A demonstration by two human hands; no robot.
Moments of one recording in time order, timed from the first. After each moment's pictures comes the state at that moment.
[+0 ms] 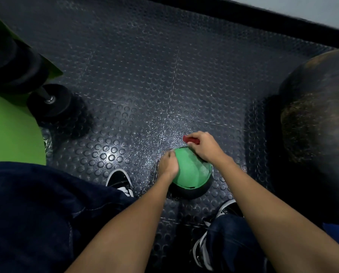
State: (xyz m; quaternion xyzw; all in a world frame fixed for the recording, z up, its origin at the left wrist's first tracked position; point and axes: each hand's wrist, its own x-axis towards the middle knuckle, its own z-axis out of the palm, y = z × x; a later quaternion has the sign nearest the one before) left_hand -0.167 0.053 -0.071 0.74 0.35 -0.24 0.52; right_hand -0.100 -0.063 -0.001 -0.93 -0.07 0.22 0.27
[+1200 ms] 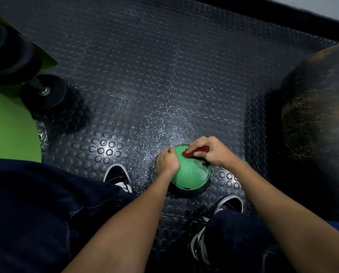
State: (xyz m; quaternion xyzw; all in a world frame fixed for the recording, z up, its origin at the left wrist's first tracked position) left_hand -0.169 0.054 -0.078 0.77 0.33 -0.21 0.49; right_hand -0.116 -0.092 0.011 -0.85 -0.12 0.32 0.40
